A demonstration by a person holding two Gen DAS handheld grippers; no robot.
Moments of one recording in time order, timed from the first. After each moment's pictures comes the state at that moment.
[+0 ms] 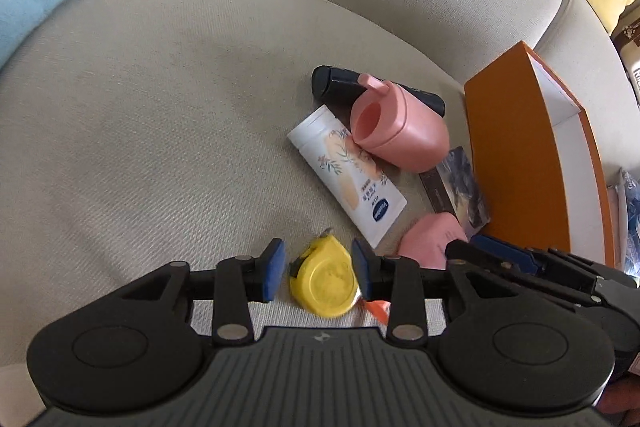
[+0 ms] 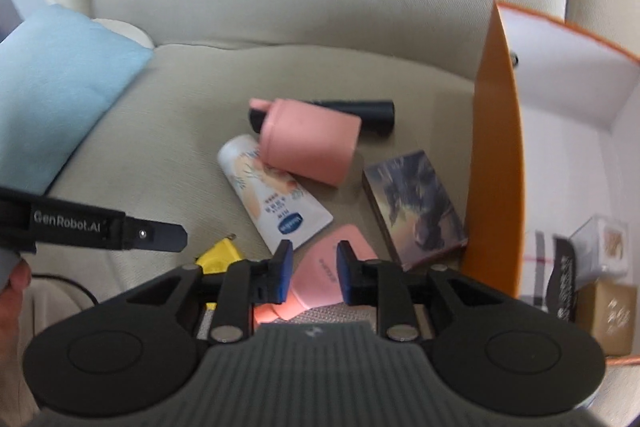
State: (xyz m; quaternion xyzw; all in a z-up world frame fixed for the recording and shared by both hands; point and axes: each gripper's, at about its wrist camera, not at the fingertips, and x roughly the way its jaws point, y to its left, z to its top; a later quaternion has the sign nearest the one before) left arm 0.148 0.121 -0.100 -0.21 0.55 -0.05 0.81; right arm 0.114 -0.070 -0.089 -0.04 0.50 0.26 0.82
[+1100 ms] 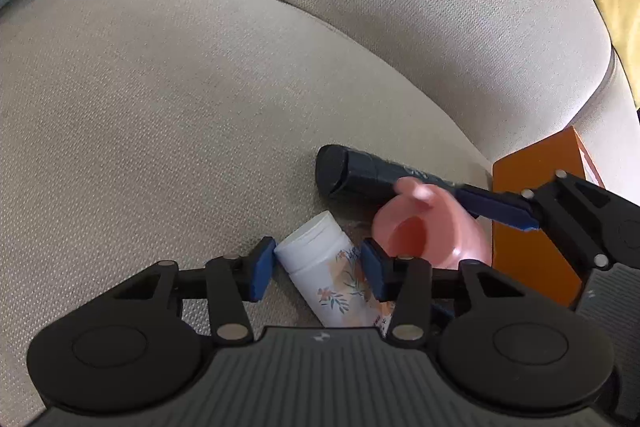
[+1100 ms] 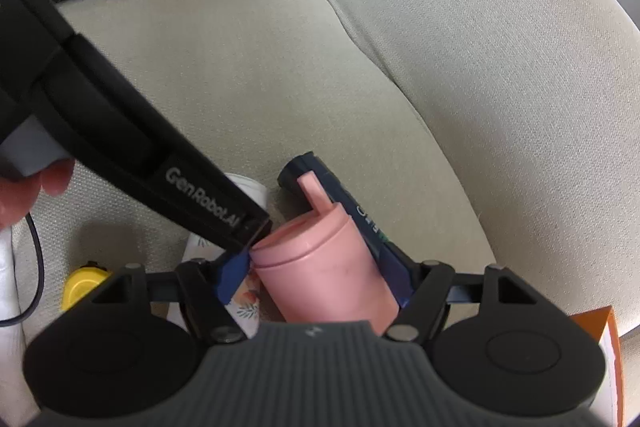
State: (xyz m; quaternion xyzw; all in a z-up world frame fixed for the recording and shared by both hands) left arm 0.224 0.125 -0.144 -0.28 0.52 -0.03 0.81; right arm 0.174 0.022 -0.124 -0.38 0.36 0.44 0.73
